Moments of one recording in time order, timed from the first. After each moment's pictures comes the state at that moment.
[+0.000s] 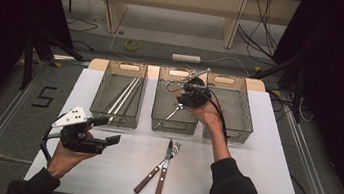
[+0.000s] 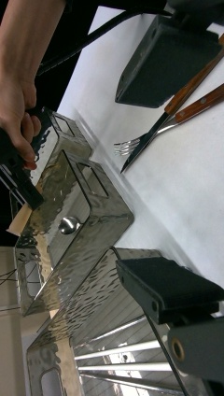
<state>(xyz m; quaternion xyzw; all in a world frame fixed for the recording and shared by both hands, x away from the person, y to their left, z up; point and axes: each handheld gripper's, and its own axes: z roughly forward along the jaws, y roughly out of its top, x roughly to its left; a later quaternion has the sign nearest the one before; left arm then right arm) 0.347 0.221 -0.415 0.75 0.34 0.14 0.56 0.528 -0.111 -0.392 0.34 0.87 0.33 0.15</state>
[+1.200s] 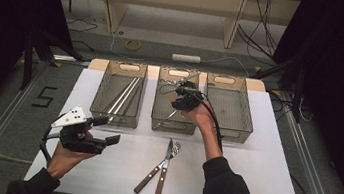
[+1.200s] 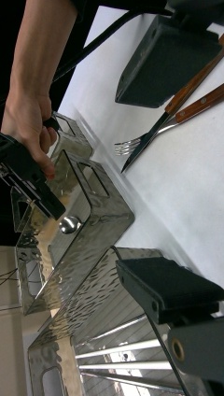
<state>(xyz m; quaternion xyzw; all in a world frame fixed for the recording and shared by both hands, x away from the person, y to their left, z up) 0.346 0.222 -0.415 0.74 0.34 0.14 0.56 0.536 -0.092 -0.416 0.36 0.88 0.29 0.13</state>
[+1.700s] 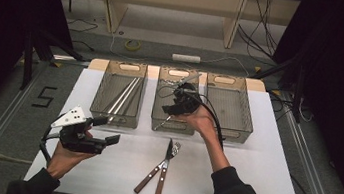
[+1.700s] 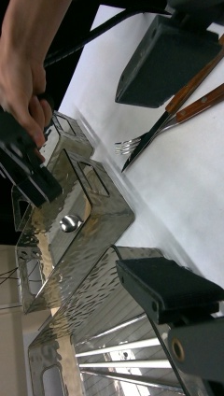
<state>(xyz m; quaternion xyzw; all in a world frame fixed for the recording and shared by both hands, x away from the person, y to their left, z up) 0.346 0.222 -0.415 0.74 0.34 0.14 0.56 0.499 -0.087 -0.388 0.31 0.88 0.34 0.10</state>
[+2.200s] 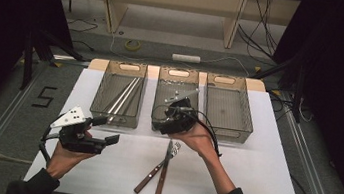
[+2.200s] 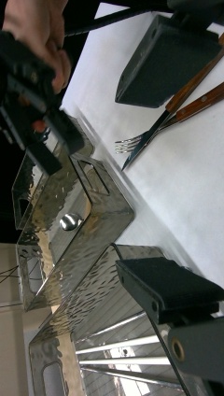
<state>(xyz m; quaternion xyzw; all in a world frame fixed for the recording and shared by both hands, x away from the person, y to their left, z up) 0.345 0.224 -0.415 0.74 0.34 0.14 0.56 0.435 -0.079 -0.387 0.27 0.88 0.38 0.08</state>
